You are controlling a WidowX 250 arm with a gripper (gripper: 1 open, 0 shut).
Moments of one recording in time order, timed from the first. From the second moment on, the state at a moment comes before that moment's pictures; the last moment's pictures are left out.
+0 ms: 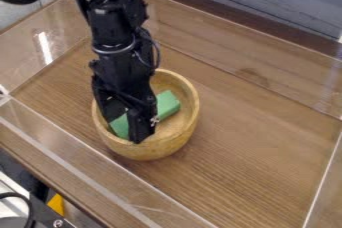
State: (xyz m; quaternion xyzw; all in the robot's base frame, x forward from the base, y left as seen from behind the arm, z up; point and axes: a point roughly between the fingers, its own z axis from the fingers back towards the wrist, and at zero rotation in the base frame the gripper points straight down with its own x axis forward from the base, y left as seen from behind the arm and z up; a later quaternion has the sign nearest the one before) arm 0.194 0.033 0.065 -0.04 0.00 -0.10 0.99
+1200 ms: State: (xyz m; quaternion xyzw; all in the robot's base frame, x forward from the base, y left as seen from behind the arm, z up) arm 0.207 0.017 0.071 -0.06 0.00 -0.09 0.99
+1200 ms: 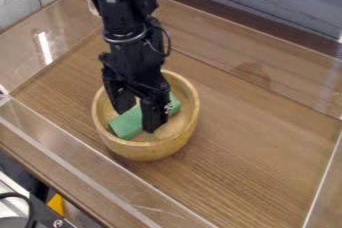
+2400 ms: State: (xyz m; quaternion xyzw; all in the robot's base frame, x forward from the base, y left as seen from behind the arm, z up) arm 0.233 0.025 0.039 -0.03 -0.03 -0.13 0.99
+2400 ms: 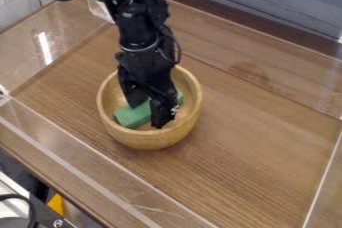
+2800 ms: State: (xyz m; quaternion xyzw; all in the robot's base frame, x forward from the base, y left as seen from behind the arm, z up) arm 0.233 0.029 0.040 -0.04 -0.03 -0.13 0.99
